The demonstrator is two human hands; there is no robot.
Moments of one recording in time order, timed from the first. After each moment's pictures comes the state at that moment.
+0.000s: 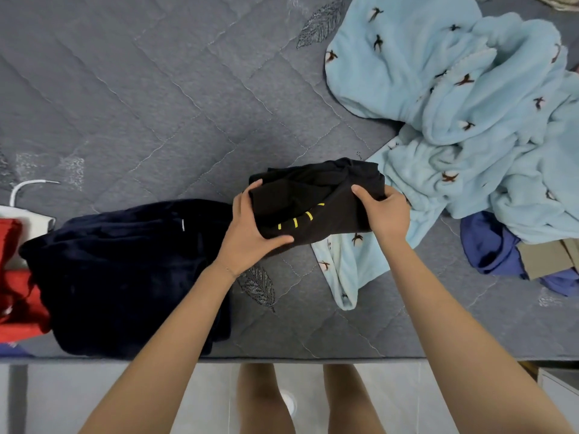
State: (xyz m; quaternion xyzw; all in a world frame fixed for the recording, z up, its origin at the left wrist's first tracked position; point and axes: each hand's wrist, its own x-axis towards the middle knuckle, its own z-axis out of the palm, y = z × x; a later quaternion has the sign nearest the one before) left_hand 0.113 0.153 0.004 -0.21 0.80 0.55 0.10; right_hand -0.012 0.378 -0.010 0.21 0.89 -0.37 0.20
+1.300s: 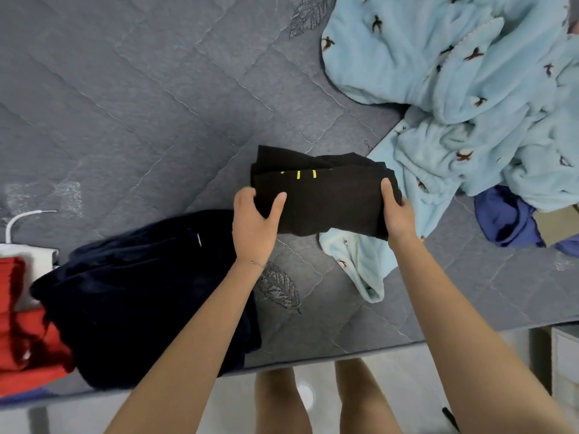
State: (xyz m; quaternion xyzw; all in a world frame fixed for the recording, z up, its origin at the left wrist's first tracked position) left_hand 0.095 0.138 -0.016 -0.31 0.82 0.48 0.03; right_hand 0.012 0.367 -0.020 0.40 0.73 -0.50 0.23
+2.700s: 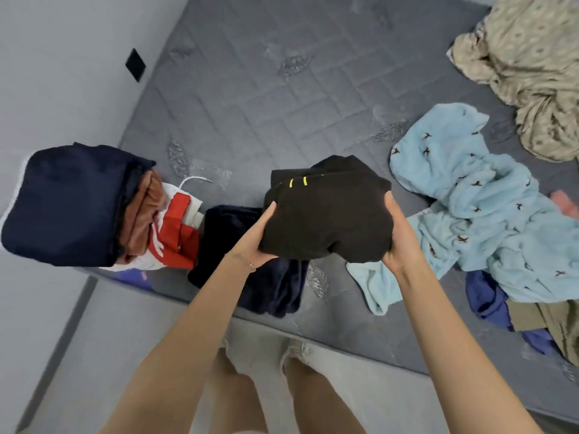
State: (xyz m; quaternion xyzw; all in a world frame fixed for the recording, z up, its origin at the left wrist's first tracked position) left_hand 0.228 0.021 0.180 -0.39 0.17 0.90 0.11; right_hand 0.101 0.219 0.257 0.19 0.57 -0.69 0.39
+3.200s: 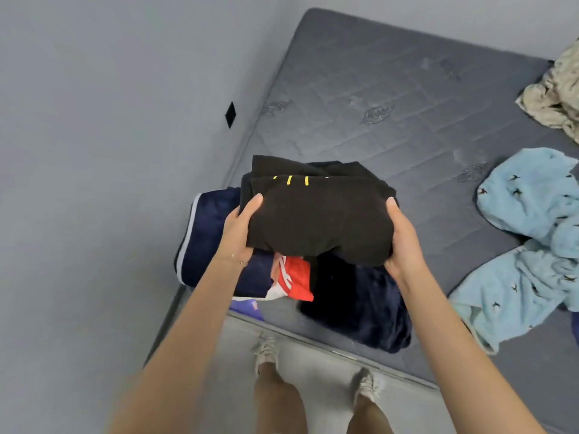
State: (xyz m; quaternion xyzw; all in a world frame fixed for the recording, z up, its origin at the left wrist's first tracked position) left_hand 0.375 -0.265 0.279 -0.44 0.44 0.77 -0.13; right_hand 0.235 -0.047 0.289 0.13 0.58 -0.72 0.35
